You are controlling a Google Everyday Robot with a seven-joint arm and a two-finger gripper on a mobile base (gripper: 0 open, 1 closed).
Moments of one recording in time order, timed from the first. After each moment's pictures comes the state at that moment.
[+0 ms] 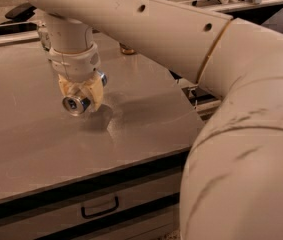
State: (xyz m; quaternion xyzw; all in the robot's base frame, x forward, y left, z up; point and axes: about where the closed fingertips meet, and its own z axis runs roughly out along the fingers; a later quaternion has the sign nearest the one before) arm 0.531 0.133 0.863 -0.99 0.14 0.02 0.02
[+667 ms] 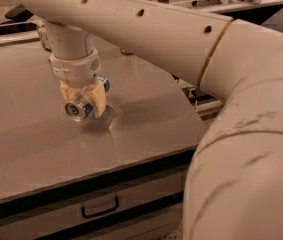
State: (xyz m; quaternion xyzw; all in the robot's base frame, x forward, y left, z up) arm 0.524 0.130 0.852 -0.99 0.15 0.02 0.01
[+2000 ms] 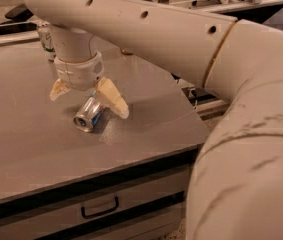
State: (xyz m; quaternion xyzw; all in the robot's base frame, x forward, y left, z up) arm 0.521 0.121 0.846 -0.98 0.17 0.02 0.00
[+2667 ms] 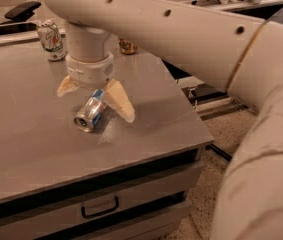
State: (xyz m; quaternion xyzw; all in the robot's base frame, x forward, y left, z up) arm 0.518 0.109 0.849 -0.98 0.21 0.03 0.04
